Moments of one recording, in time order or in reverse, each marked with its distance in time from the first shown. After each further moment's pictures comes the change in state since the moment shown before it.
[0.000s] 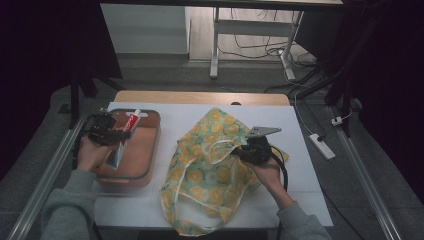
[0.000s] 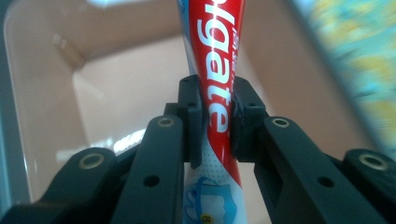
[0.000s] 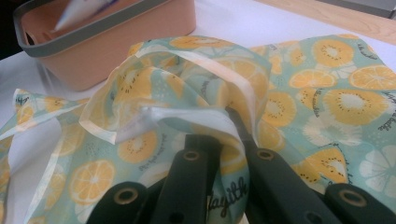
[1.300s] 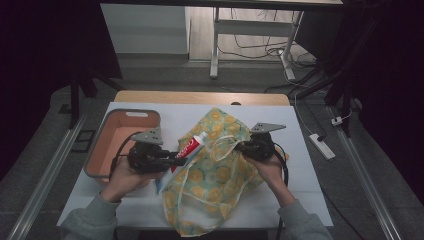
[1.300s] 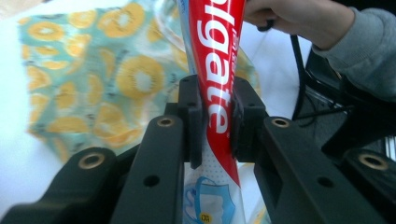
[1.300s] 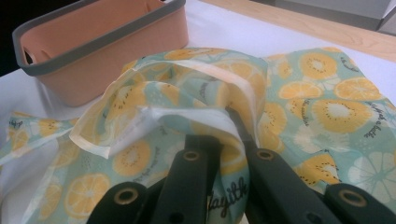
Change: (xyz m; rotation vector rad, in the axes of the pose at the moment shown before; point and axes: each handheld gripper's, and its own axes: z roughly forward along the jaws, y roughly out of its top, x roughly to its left) left arm -0.172 -0.009 -0.034 -0.127 -0.508 0.446; right arm -0.008 0.006 -0.006 -0.047 -0.010 0.022
